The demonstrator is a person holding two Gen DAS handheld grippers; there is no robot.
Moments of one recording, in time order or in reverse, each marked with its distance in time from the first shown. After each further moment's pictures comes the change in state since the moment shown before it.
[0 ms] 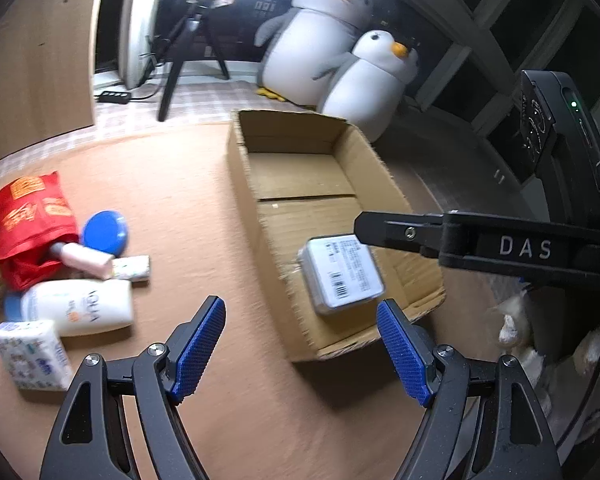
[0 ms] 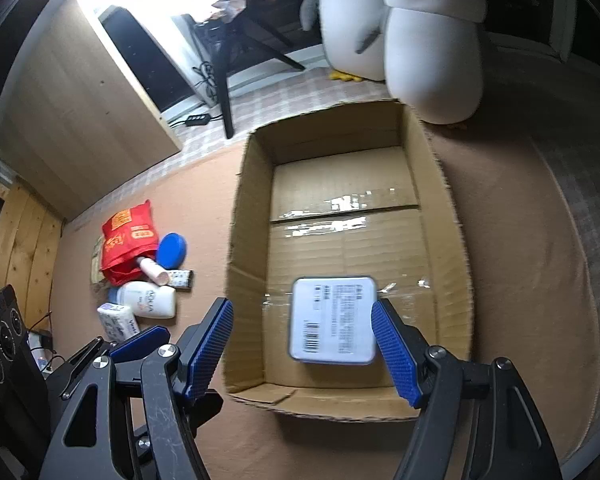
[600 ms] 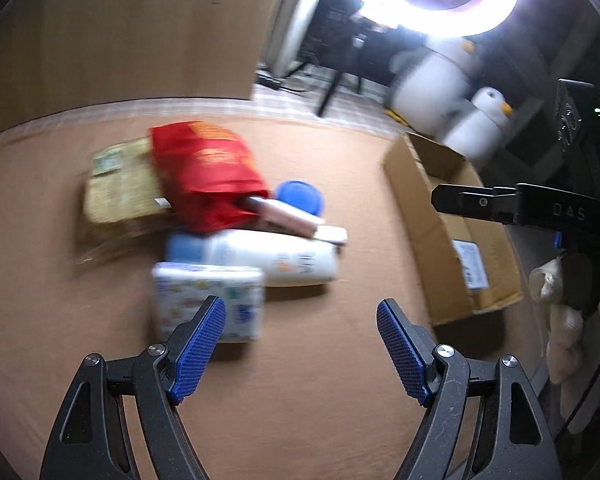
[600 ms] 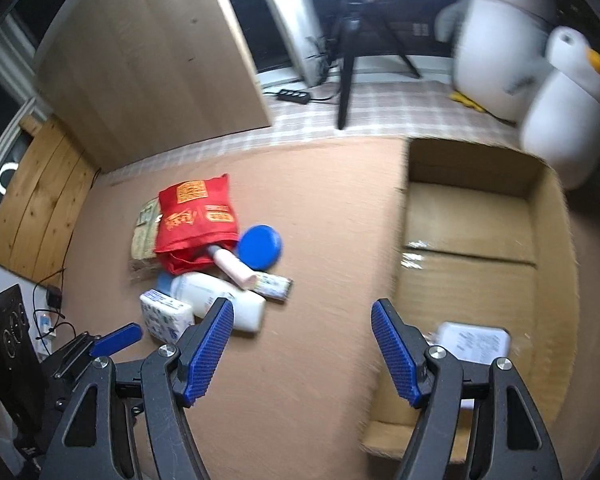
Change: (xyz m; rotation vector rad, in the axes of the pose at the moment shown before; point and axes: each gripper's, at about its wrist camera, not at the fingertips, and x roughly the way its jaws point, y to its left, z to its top) left arm -0.077 0.145 -0.044 -0.197 -0.047 0.175; right arm 0.041 0.117 0.016 -0.222 0.041 0.064
